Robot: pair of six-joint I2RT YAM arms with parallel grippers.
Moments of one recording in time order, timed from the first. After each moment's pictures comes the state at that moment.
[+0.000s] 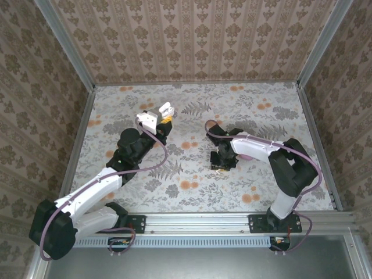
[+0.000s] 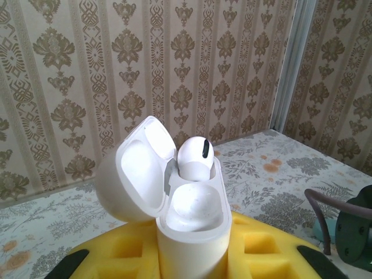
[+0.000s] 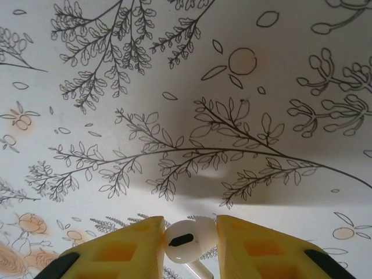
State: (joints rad) left arm -0.63 1.03 0.60 0.44 0.02 -0.06; right arm 0.61 1.74 1.07 -0.82 -0.12 0.70
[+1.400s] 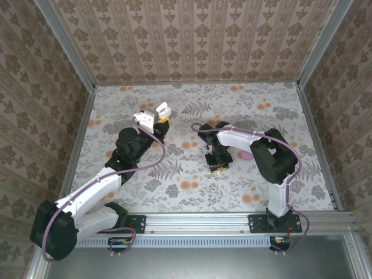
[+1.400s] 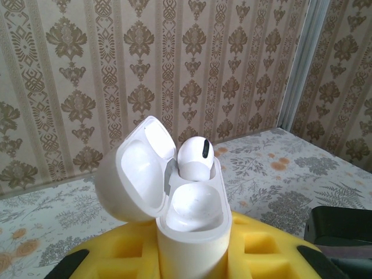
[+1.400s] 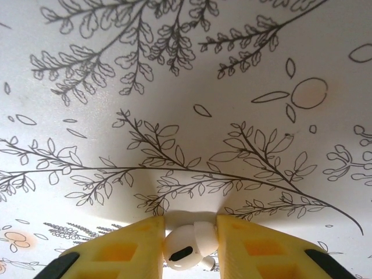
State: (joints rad) left arm -0.59 1.03 0.59 0.44 0.04 -0.08; right arm 0.63 1.95 1.29 -1.05 -0.08 0.42
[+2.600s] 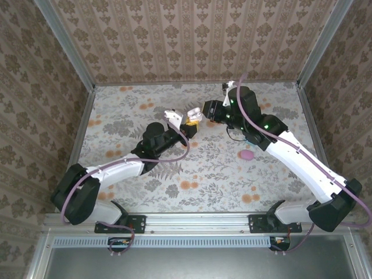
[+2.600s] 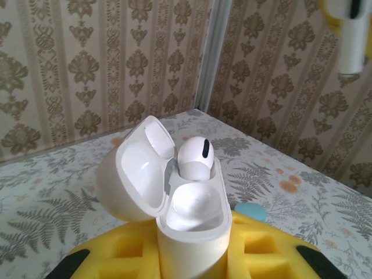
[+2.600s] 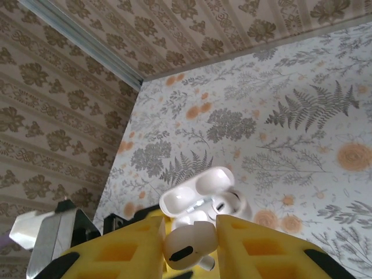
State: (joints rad) left arm -0.76 1.40 0.71 0.65 0.19 -0.17; right arm 0.62 1.31 1.38 -0.50 0.02 0.69
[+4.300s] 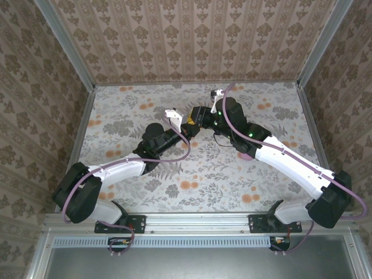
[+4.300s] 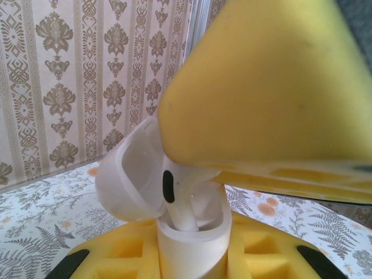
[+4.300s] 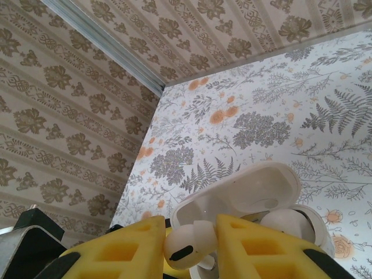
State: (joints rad) left arm -0.77 1.41 0.72 0.76 0.23 -0.19; right arm 0.71 1.35 1.24 -0.24 0.07 0.74
